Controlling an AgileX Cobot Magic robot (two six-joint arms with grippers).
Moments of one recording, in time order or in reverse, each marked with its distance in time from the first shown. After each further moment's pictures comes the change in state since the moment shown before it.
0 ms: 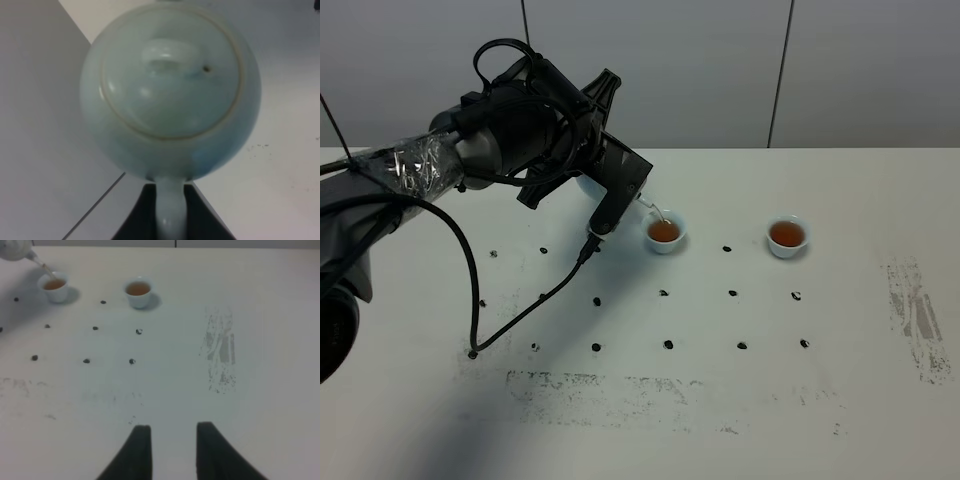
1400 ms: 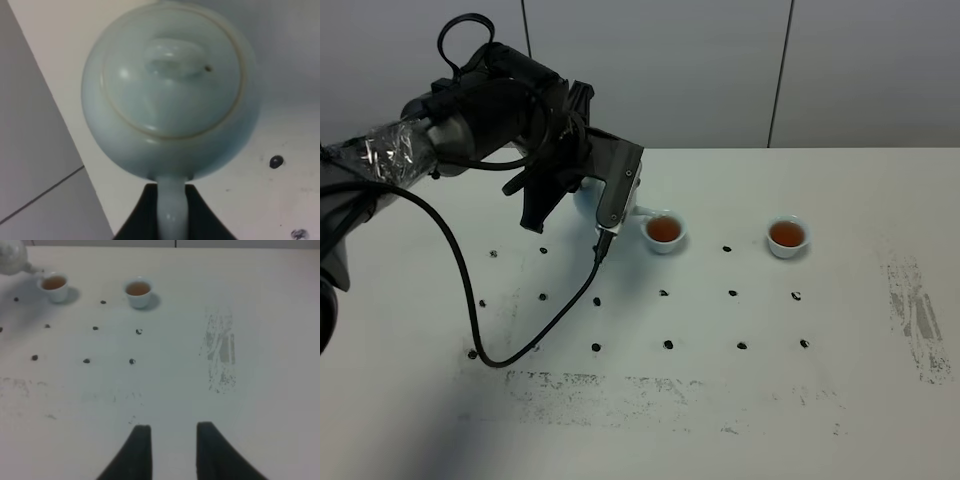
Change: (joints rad) left arm 0.057 -0.025 0.000 -0.296 0.113 -0.056; right arm 0.000 0.000 0.000 0.000 0.000 0.000
